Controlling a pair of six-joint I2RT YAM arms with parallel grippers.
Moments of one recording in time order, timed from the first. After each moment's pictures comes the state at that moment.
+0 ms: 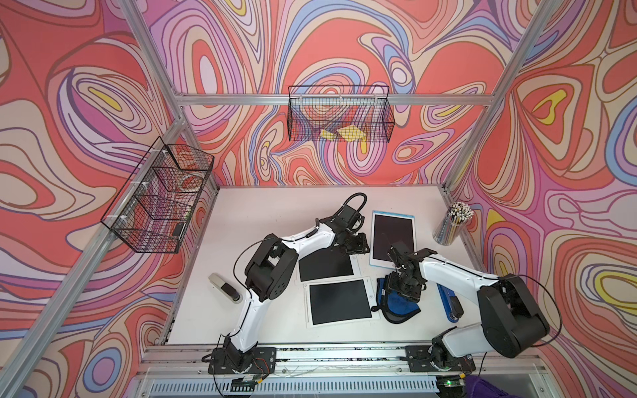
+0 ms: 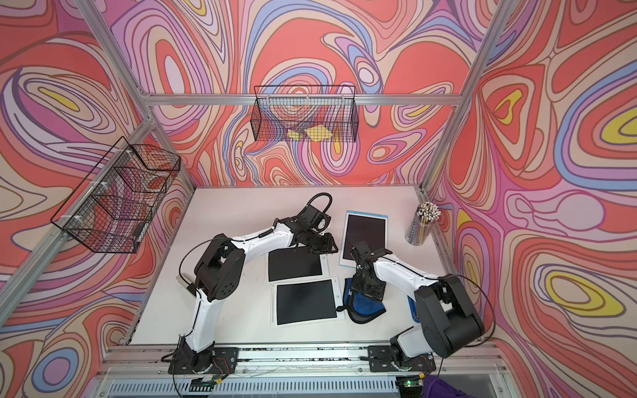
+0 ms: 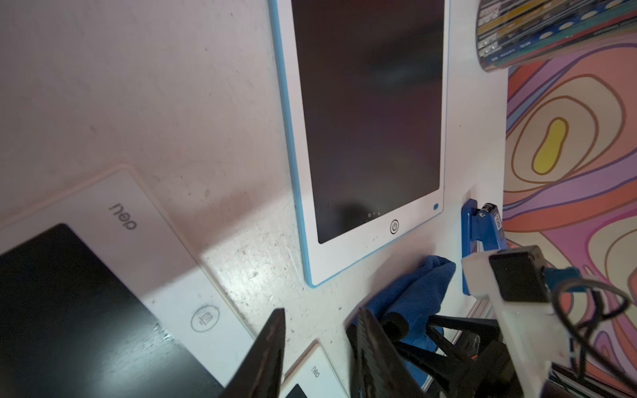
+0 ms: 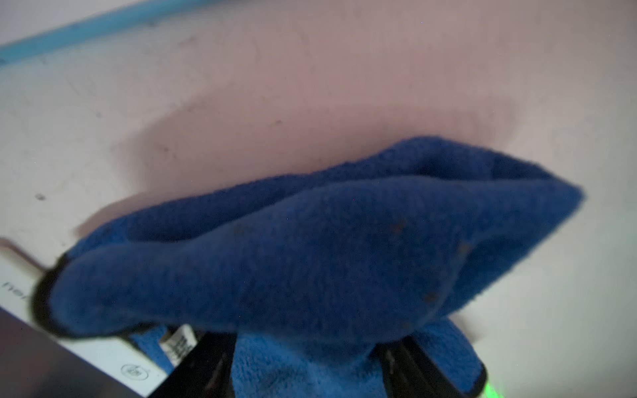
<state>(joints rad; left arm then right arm) -0.73 2.17 1.69 -0.52 0.42 -0.63 0.43 1.50 0.79 -0.88 0.01 0.80</state>
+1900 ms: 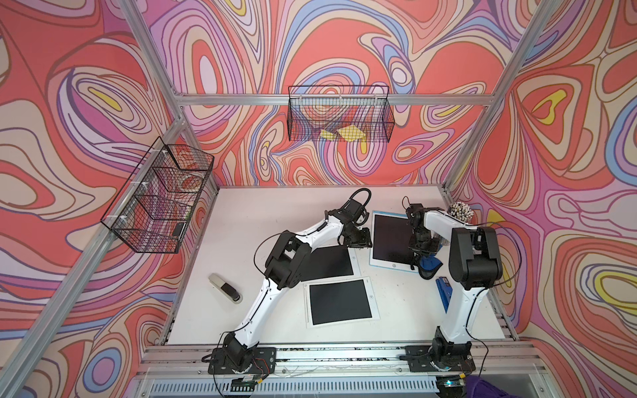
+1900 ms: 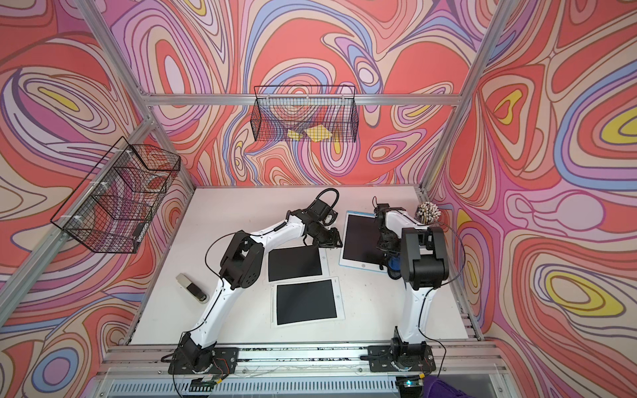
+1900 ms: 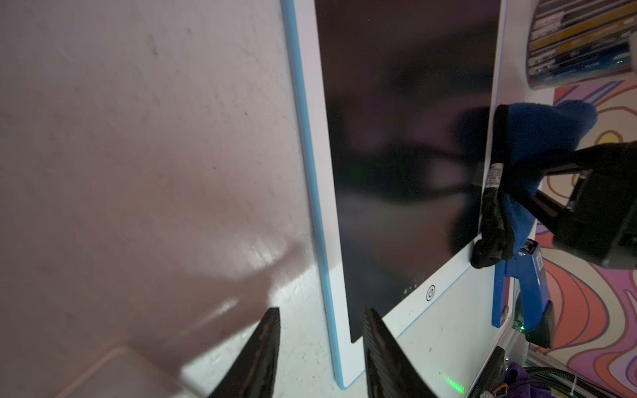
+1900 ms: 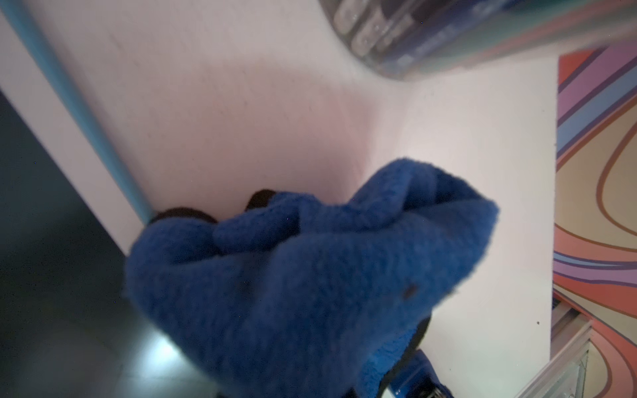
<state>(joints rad) -0.69 2.47 2.08 -0.69 0.46 -0.55 0.01 2.01 1.38 -0.98 0.34 0.51</state>
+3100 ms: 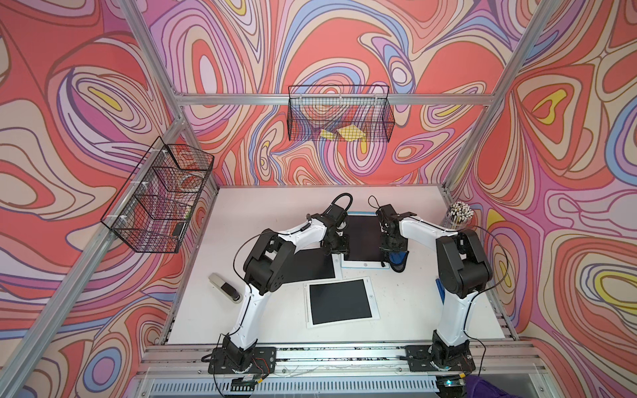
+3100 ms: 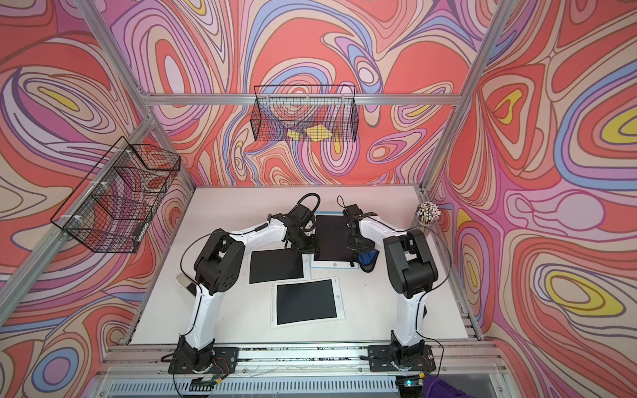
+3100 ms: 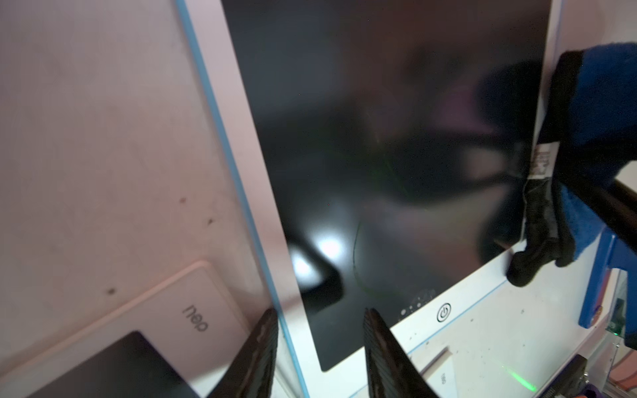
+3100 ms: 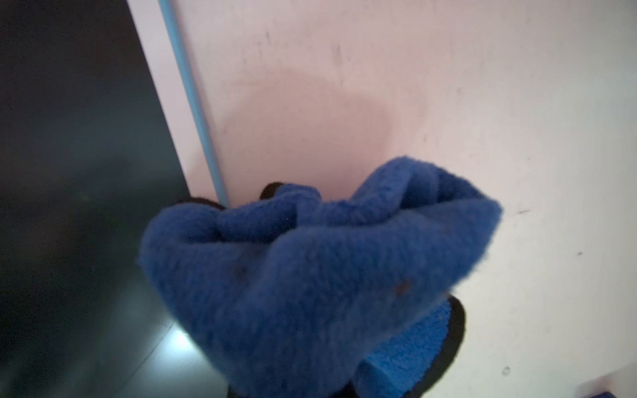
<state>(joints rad) -0.63 2.19 1.63 -0.65 0.31 -0.50 0.31 1.95 1.32 -0.77 0.22 0.52</state>
